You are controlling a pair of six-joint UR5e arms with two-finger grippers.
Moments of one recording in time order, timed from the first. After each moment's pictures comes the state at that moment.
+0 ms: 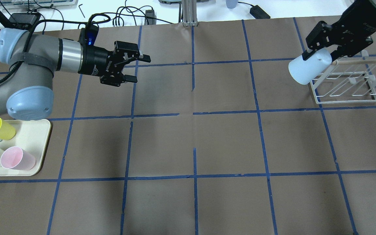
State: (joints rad) left arm -1.38 -1.70 -1.88 -1.03 0.83 -0.13; right arm 1.23 -1.45 1.52 -1.61 -1.34 -0.29
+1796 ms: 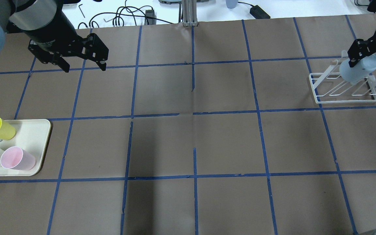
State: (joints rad) left arm -1.54 -1.56 -1.55 -1.51 1.54 0.07; right arm 1.13 -1.34 1.59 -1.89 -1.61 -0.42
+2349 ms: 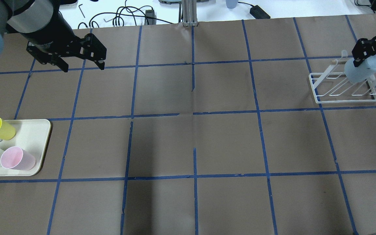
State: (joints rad) left arm -1.53 -1.56 -1.55 -1.50 1.53 0.02; right arm 1.13 -1.36 1.59 -1.88 -1.64 -0.42
